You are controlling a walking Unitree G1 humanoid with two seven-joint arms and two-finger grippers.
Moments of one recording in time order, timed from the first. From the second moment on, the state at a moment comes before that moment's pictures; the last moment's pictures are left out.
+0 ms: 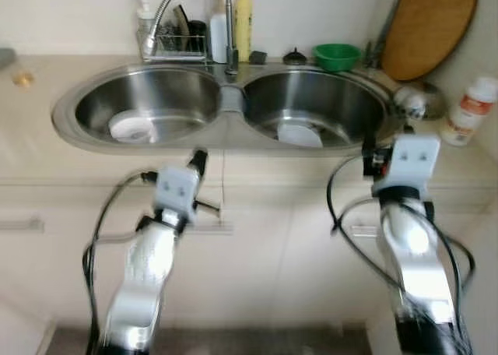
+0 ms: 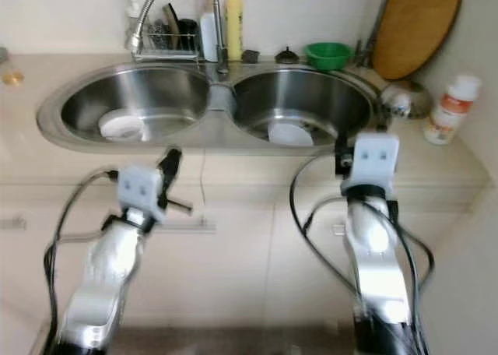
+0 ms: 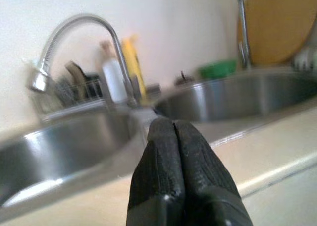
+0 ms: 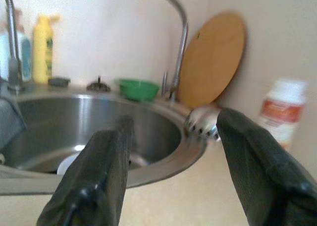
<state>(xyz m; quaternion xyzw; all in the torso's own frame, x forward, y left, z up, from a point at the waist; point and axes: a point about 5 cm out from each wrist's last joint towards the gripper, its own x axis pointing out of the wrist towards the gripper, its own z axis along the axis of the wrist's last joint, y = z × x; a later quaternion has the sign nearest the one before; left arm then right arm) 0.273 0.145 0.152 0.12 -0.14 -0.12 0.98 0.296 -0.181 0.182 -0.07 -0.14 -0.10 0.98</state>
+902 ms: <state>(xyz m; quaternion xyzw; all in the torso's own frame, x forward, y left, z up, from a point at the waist) 0.273 0.136 0.151 0.11 -0.14 -0.13 0.98 0.290 -0.190 0.179 -0.07 -0.14 -0.11 0.98</state>
